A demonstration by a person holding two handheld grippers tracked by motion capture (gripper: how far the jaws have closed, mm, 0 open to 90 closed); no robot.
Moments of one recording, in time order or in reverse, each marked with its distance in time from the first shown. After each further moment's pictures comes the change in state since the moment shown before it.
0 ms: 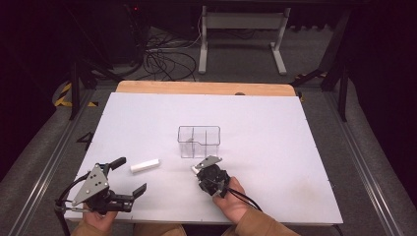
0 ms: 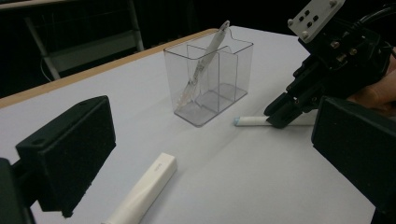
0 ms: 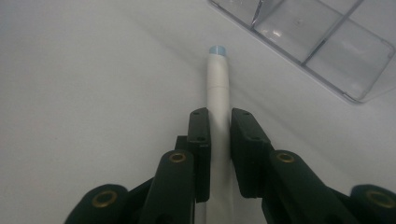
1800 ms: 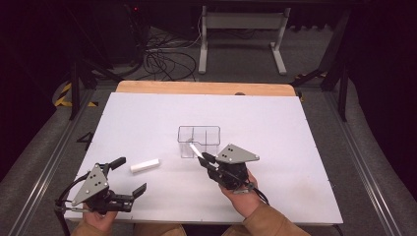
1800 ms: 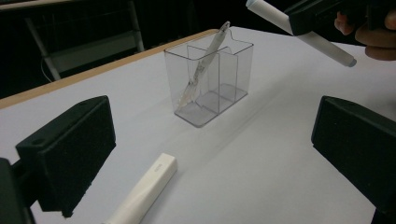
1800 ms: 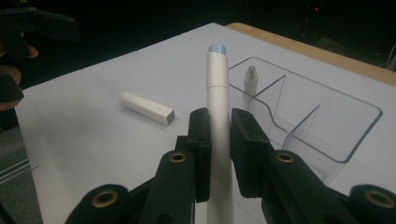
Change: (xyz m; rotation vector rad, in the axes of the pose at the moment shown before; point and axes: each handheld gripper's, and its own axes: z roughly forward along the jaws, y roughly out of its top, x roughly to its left) left arm 0.000 0.000 0.000 0.001 0.000 -0.002; right arm -0.023 0.013 -0.082 -0.484 0.131 -0.006
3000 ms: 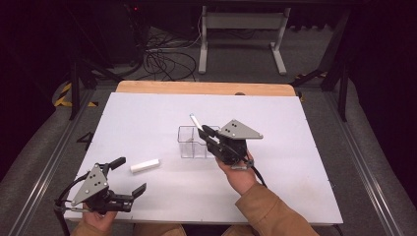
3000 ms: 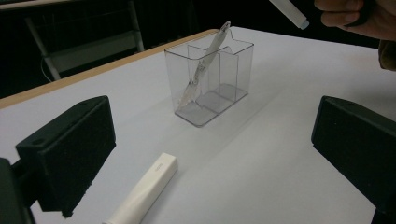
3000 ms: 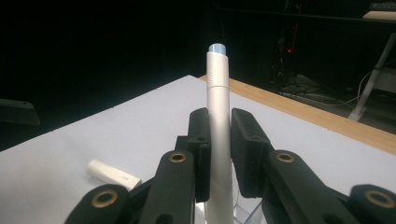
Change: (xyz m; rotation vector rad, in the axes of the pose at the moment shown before) left arm 0.001 0.000 0.000 -0.002 -0.001 -0.002; right arm -0.029 0.040 0.016 -0.157 -0.065 0.023
